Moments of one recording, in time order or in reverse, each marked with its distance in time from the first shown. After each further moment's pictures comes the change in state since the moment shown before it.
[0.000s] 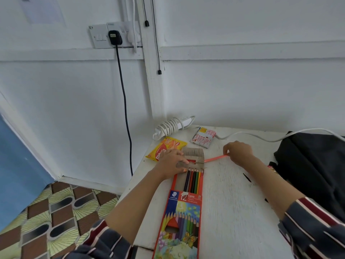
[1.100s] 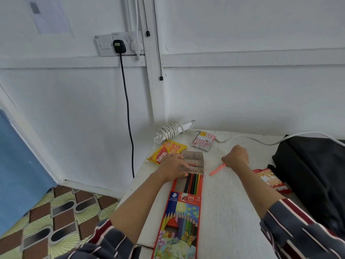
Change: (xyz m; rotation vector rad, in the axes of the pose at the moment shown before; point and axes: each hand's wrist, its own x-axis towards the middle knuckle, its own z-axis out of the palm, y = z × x) left_hand -0.005 0.009 -0.002 0.015 -0.054 -0.042; right_hand -0.003 -0.019 0.007 0.782 0.070 0.516
